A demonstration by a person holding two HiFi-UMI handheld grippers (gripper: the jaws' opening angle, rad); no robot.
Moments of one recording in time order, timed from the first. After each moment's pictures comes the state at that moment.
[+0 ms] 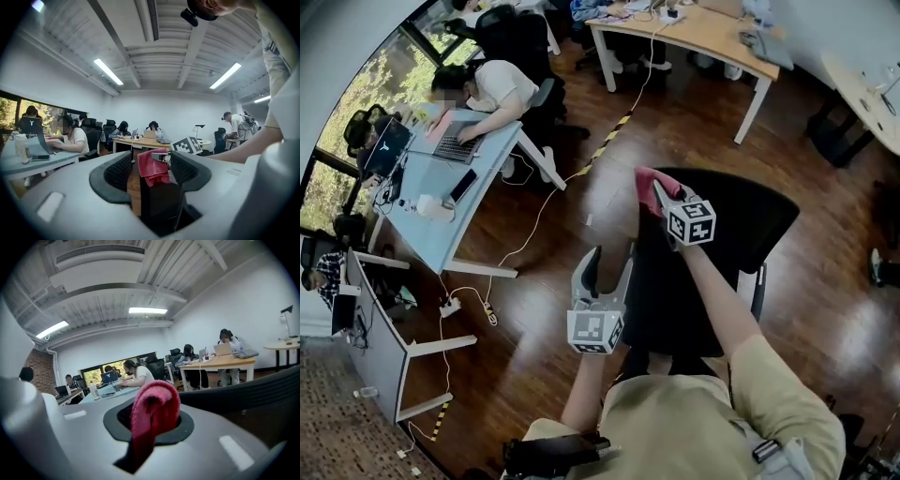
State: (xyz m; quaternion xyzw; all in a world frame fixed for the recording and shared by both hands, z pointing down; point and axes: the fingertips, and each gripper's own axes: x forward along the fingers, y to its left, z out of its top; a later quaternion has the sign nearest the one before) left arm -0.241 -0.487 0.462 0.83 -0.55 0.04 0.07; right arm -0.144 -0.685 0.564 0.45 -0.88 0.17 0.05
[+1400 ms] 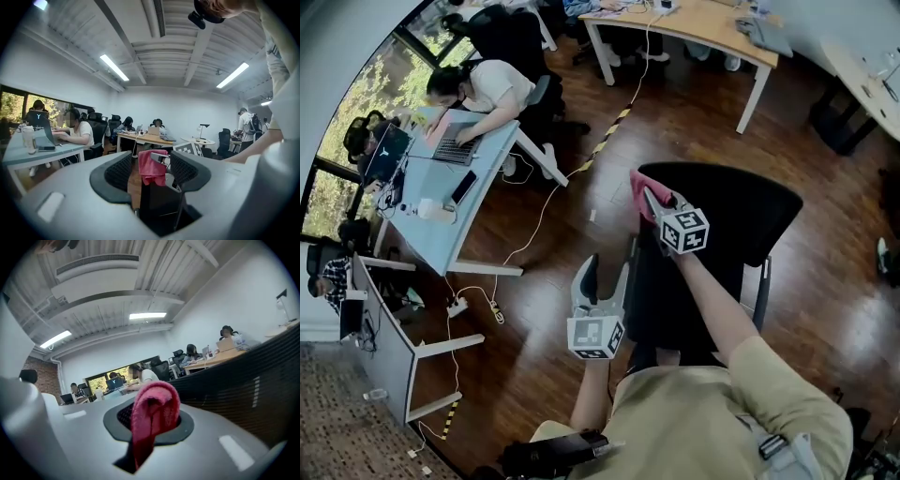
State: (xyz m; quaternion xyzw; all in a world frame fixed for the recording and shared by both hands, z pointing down) left arm -0.248 -0.478 0.475 0.81 -0.57 0.04 0.10; right arm -0.165 -0.665 0.582 0.43 -0.88 0.19 -0.01
